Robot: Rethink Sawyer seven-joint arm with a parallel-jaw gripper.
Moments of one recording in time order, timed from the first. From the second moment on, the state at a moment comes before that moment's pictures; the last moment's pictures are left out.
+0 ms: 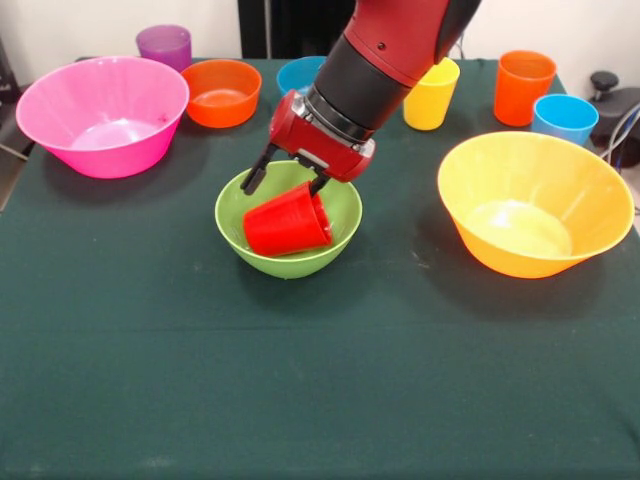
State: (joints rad) arm 0.20 -0.16 -0.57 1.28 -0.13 0.37 2.04
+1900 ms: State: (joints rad) arm 0.19 -0.16 -0.57 1.28 -0.13 0.37 2.04
